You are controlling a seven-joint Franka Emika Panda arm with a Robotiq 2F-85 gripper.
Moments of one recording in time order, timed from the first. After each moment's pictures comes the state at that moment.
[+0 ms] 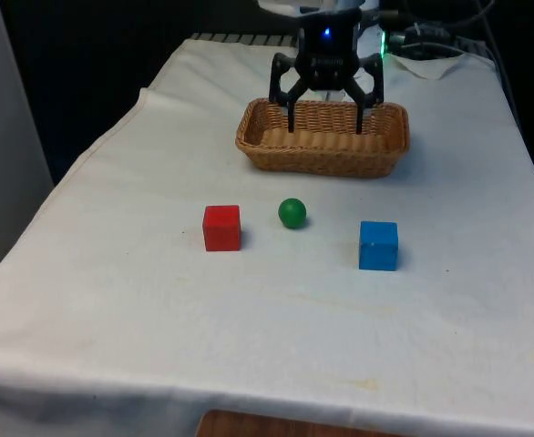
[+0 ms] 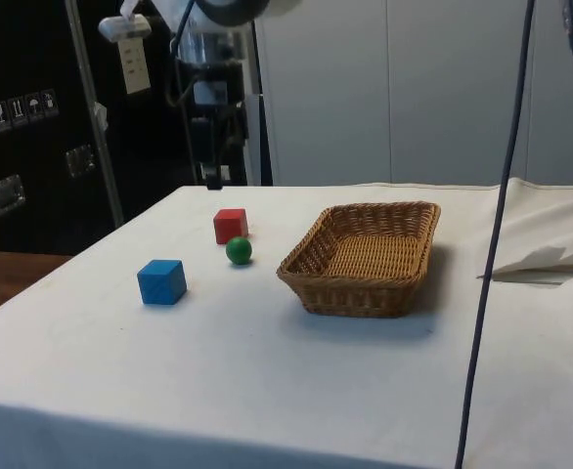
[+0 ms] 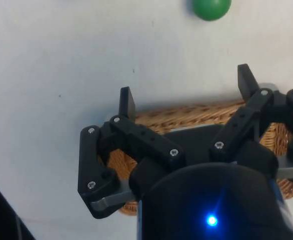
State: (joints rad) arm 0.24 0.30 -0.29 -2.05 0.11 2.39 -0.16
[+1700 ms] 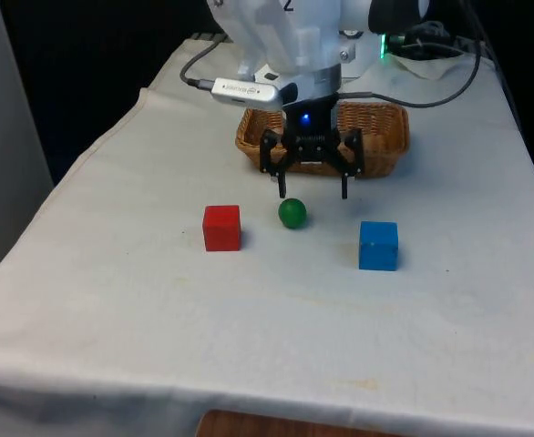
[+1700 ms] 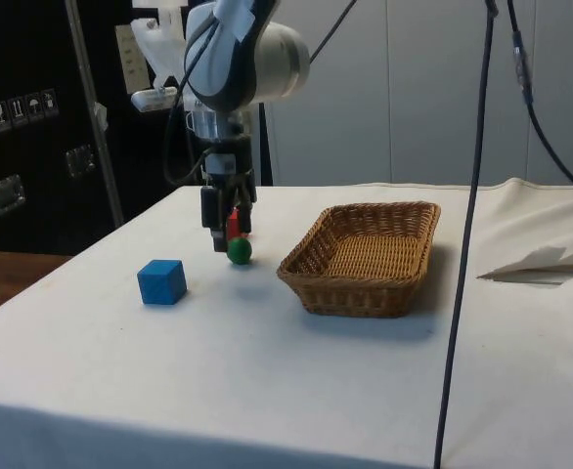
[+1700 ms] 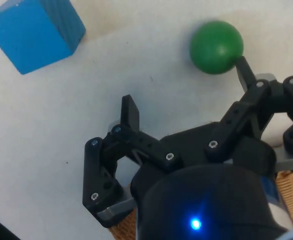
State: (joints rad) arm 0.22 0.53 -0.29 -2.01 0.35 2.54 -0.33
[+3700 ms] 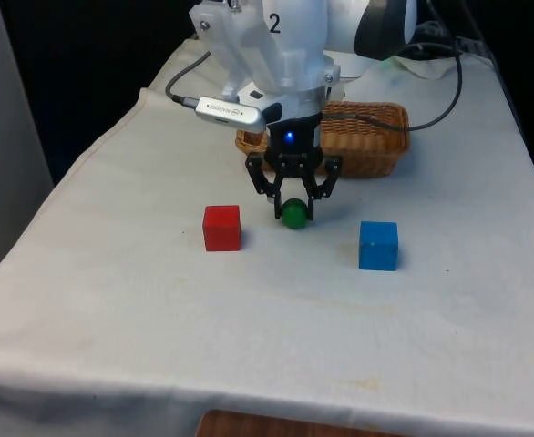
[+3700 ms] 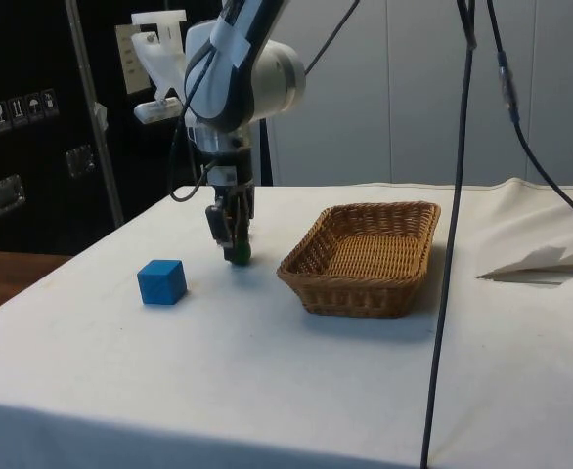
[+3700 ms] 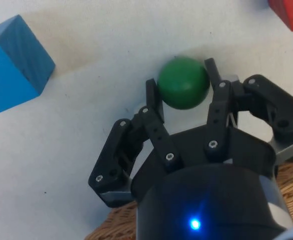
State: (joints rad) arm 0.22 0.61 -0.32 -1.95 0.33 2.55 -0.34
